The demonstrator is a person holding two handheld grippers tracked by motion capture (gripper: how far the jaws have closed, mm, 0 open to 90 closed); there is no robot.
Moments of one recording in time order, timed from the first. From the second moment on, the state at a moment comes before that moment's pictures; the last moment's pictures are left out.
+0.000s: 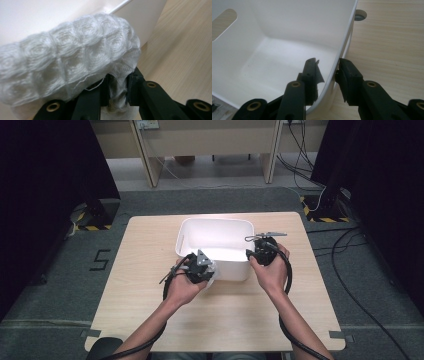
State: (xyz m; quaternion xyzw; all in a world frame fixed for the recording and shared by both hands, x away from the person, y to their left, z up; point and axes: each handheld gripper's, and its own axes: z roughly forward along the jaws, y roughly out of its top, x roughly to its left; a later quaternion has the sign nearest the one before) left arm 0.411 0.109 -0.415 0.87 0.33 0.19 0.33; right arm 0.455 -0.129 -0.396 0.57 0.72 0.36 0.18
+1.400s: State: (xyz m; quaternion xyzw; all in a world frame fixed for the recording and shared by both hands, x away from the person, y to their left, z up) left arm 0.416 0.096 -0.449 0.87 0.33 0.17 0.31; right arm 0.455 -0.129 -0.396 0.57 0.72 0.36 0.18
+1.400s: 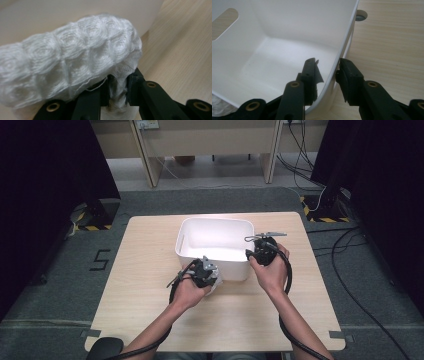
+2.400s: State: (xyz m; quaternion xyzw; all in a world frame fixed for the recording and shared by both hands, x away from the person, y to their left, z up) left arm 0.419 0.087 -0.460 0.88 0.33 0.16 0.30; right arm 0.455 -0.128 -0.396 0.57 0.72 0.36 0.18
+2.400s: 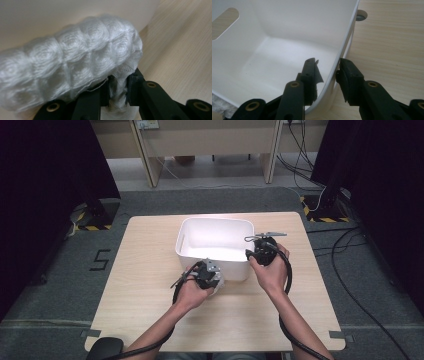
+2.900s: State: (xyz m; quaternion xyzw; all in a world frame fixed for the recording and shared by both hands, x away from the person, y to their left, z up) left arm 0.418 0.086 -0.455 0.88 0.33 0.16 0.31; right arm 0.455 -0.129 -0.396 0.57 0.72 0.36 0.18
